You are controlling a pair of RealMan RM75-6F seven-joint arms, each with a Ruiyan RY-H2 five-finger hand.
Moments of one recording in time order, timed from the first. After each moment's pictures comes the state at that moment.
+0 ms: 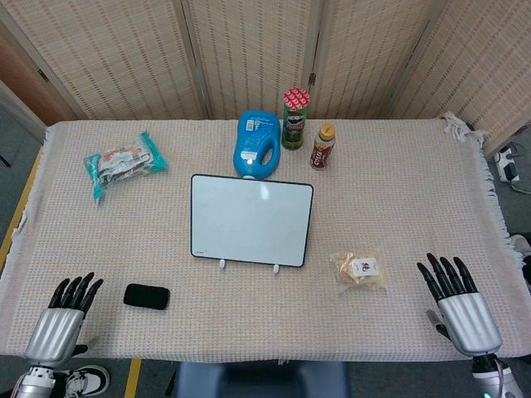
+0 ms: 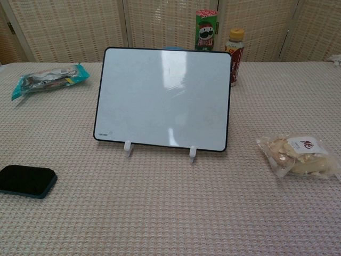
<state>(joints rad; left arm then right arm) -0.05 -1.18 0.08 -1.75 1.57 1.43 0.41 0.02 -1.18 -0.04 -1.60 -1.71 1.53 -0.35</state>
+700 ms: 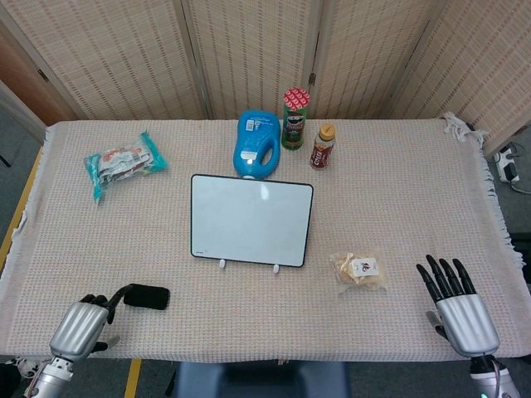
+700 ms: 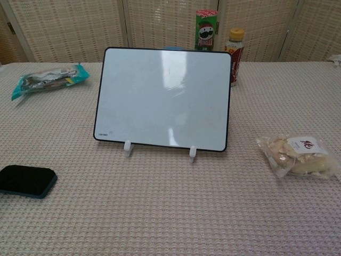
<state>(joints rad) -0.15 -1.19 0.08 -1.72 1.65 1.32 0.31 0.01 -1.19 -0.04 -1.60 -1.70 1.51 -0.39</state>
